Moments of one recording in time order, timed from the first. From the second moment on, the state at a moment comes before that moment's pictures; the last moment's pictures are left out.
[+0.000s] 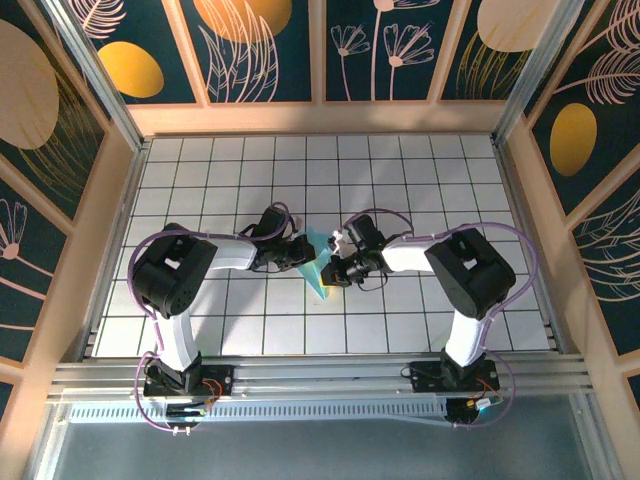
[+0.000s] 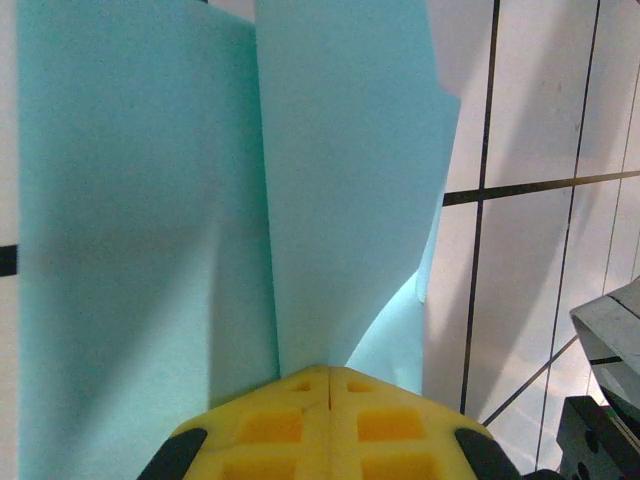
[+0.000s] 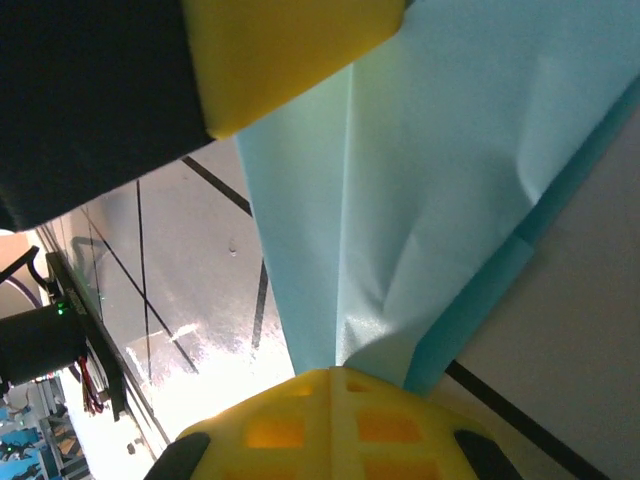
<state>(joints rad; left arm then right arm) -0.56 1.88 0.87 0.11 0.45 -0.83 0.65 1.82 0.85 -0.09 -0.70 0.55</state>
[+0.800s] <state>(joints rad) -0.56 1.87 0.88 0.09 0.44 -0.83 0.67 1.83 0.87 -0.14 -0.66 0.54</state>
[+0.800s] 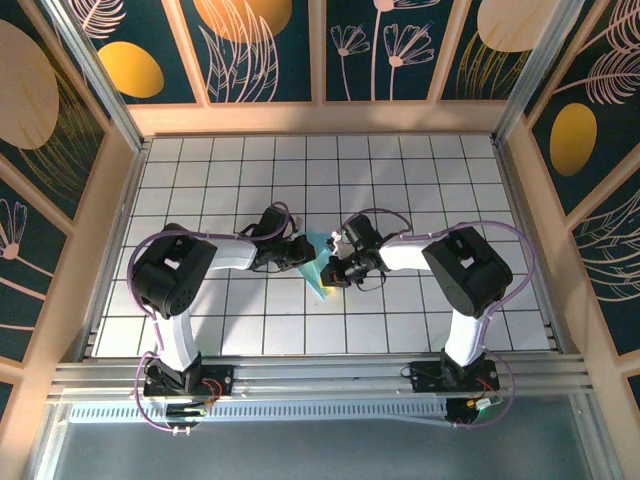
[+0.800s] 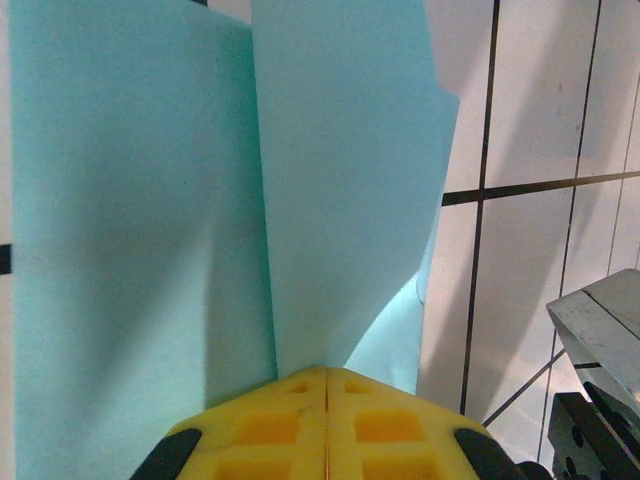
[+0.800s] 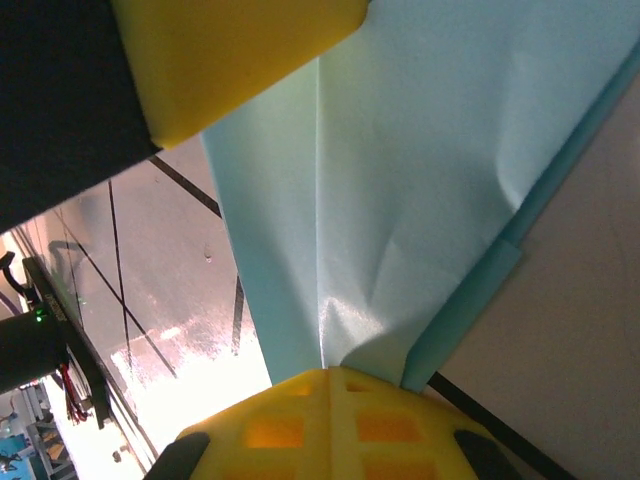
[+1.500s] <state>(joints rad) -0.60 1.73 0.76 0.17 0.47 -0.85 0.68 1.84 0.89 -0.18 -0.62 0.52</state>
